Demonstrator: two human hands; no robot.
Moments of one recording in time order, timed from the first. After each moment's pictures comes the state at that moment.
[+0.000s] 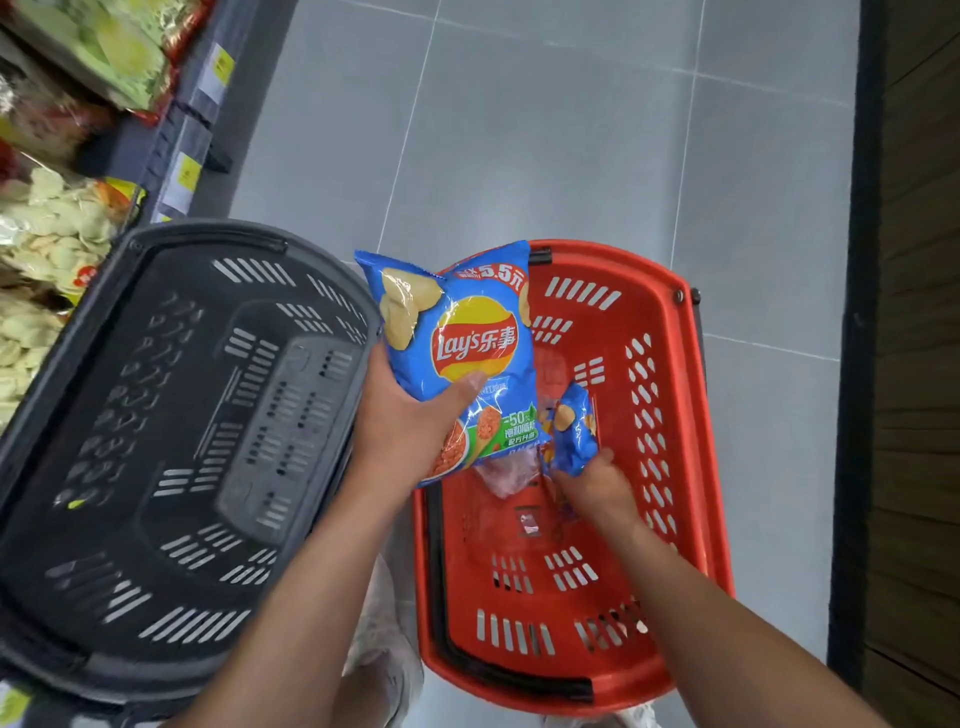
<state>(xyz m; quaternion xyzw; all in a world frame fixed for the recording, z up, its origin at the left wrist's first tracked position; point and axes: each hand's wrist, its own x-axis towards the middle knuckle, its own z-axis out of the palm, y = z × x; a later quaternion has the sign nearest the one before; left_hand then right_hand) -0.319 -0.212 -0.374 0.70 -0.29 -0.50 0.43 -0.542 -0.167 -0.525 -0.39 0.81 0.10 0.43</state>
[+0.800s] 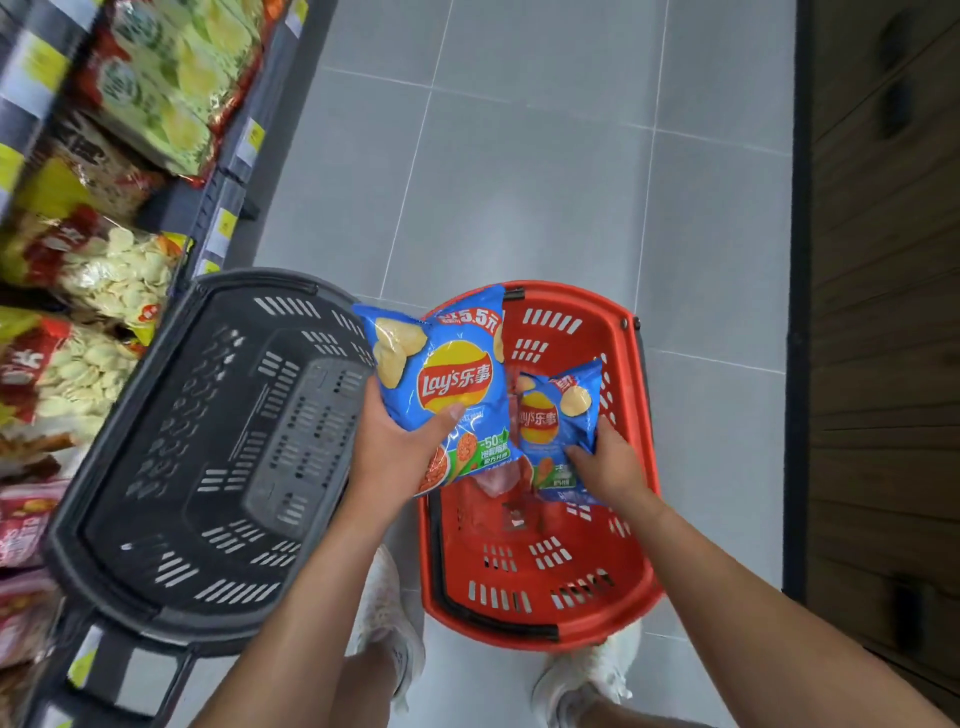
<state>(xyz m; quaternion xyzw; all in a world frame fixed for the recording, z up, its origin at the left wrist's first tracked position) -0.313 -0.180 -0.311 0.71 -0.31 -0.48 0.41 -0.571 -0.185 -0.406 -0.47 0.76 -0.04 0.45</state>
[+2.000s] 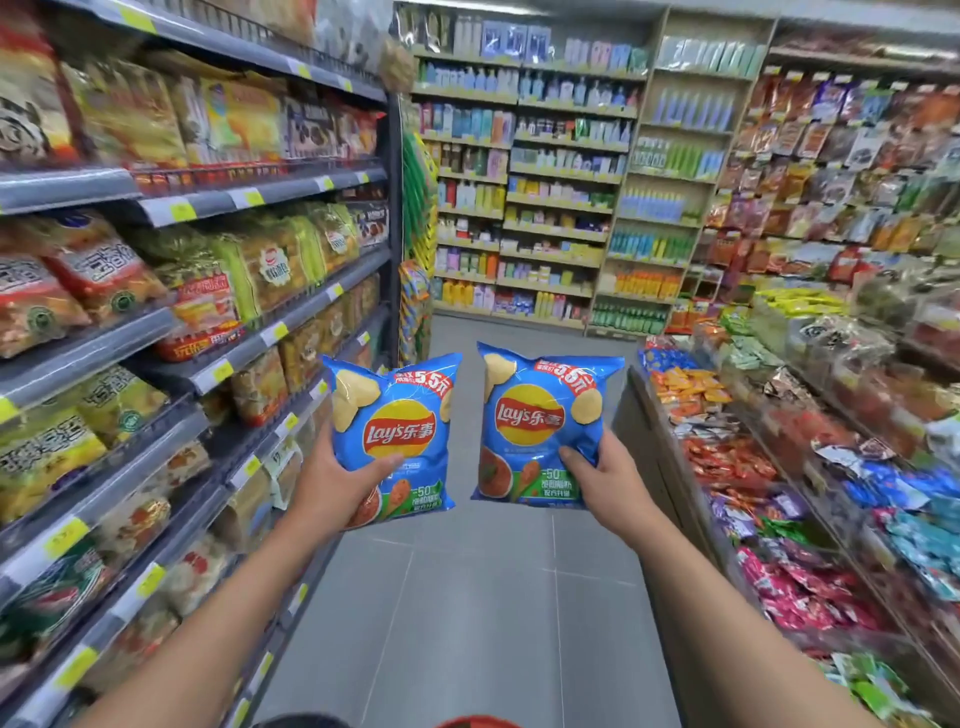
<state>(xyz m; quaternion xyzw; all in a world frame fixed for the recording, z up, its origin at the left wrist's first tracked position) -0.217 -0.315 0.351 0.57 -0.52 -0.33 0.55 -0.536 -0.328 0.378 -0.62 0.52 -0.47 0.35</state>
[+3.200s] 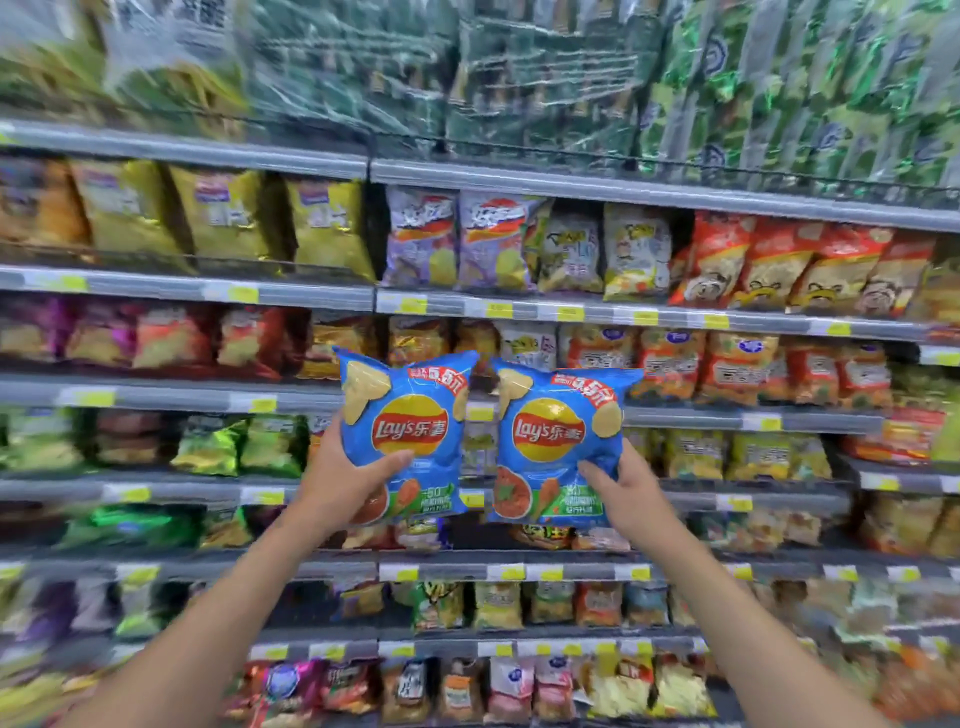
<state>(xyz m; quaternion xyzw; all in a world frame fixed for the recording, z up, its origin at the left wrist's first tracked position) -0.163 0.454 0.459 0.77 -0.09 0.12 0.62 -0.205 0.128 0.451 -0.82 -0.04 -0.19 0.53</state>
